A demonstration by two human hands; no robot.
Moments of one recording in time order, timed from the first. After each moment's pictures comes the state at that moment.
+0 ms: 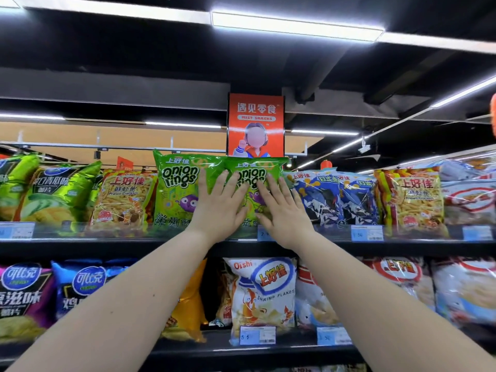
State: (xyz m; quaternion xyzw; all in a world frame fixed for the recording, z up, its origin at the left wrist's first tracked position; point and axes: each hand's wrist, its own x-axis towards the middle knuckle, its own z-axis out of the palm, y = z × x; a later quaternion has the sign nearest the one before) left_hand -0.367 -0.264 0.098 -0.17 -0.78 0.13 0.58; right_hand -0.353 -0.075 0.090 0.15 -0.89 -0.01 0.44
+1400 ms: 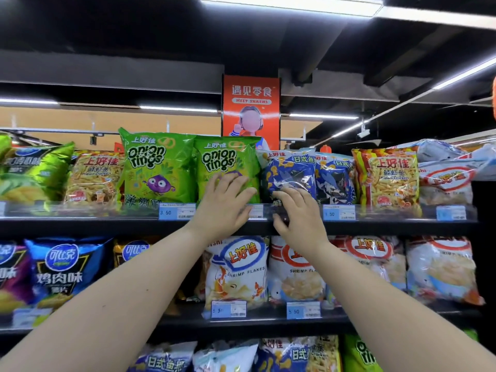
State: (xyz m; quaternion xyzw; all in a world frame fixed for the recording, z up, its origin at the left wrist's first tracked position) left_hand -0.368 -0.201 0.063 -0.30 -0.70 0.09 0.64; right_hand -0.334 0.010 0.037 0.18 -0.80 0.07 0.57
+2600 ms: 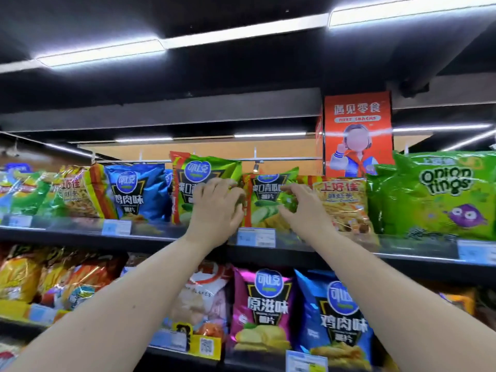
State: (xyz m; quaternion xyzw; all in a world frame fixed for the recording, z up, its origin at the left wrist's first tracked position) left_hand -0.387 -0.746 0.091 -0.14 -0.73 0.04 0.67; right_hand -0.399 -0.530 0.107 0.29 -0.80 0.31 0.43
